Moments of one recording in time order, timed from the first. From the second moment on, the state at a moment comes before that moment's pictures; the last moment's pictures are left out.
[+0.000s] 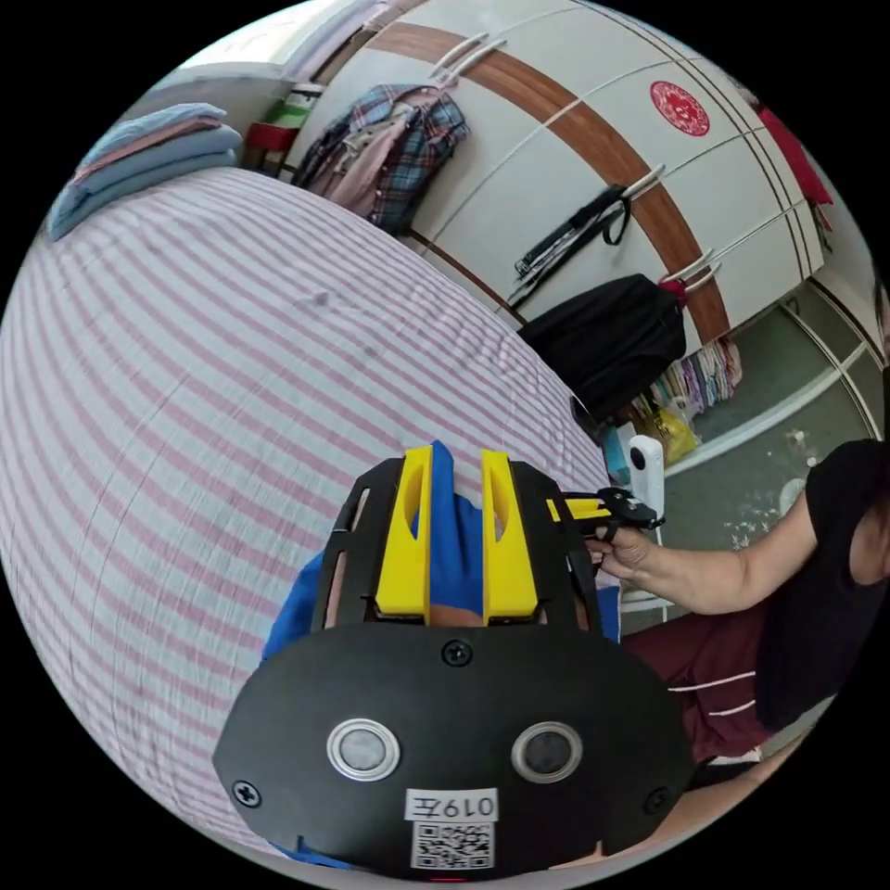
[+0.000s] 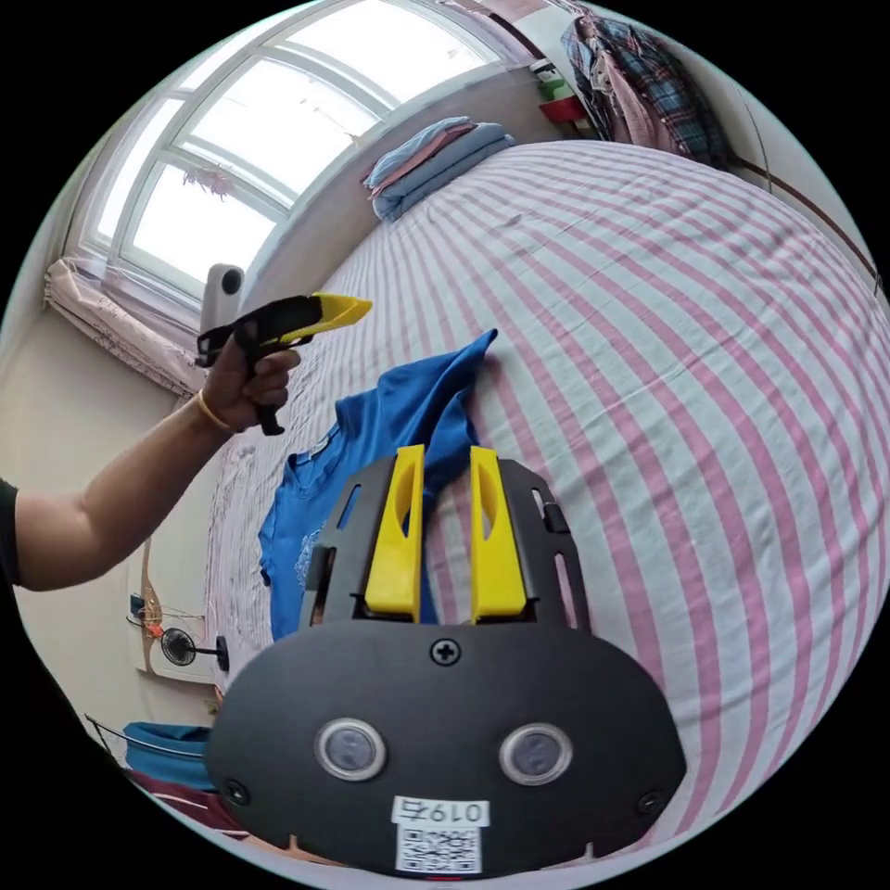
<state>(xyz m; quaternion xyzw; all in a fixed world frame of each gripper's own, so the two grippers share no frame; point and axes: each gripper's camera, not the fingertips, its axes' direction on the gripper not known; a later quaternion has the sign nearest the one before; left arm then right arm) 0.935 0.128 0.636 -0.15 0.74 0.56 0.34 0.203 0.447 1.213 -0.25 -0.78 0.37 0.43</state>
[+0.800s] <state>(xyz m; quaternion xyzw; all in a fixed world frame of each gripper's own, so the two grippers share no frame) 1.087 0.236 0.528 -0.17 0.59 0.75 0.24 0.186 0.497 1.247 -0.14 -0.85 0.31 0.40</state>
